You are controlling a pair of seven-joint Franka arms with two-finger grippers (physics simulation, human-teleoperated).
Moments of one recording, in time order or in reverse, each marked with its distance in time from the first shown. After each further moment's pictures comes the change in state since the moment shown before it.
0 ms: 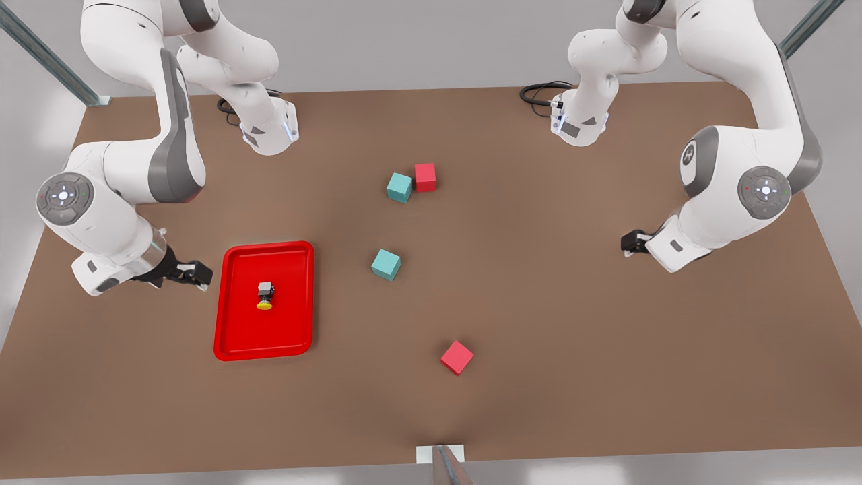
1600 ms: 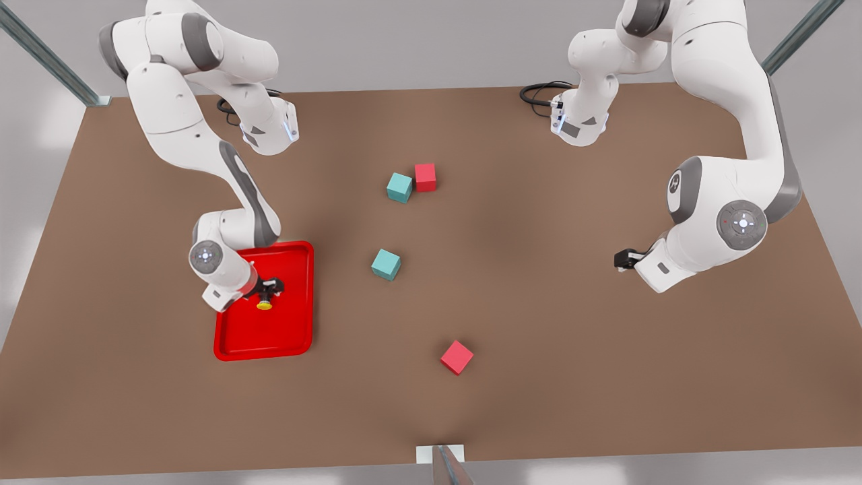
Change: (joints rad) left arm 0.001 0.080 -0.002 -0.008 0.028 0.051 -0.003; right arm -0.041 0.230 0.059 -0.638 0.016 0.783 -0.144
